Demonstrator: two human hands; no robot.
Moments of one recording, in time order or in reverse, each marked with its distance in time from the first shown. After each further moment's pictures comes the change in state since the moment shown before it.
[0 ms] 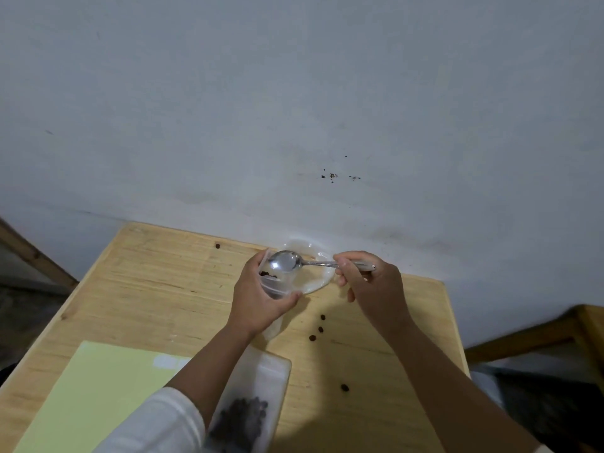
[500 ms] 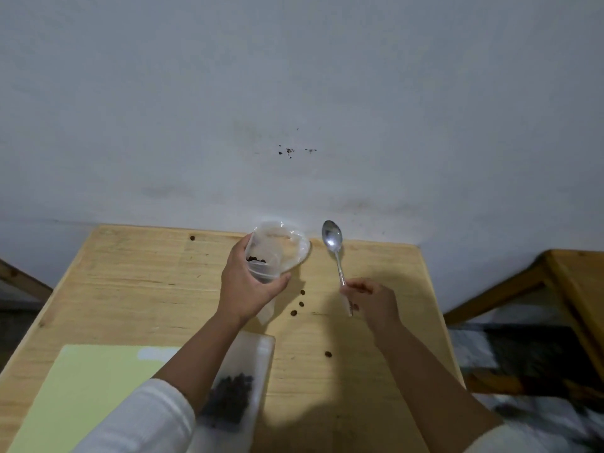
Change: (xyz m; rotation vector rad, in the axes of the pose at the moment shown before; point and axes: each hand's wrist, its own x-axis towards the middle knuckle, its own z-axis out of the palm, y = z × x) left_hand -0.016 0.018 0.016 0.042 -0.014 0.078; right_hand -0.045 0.087 -0.031 0.165 0.193 0.577
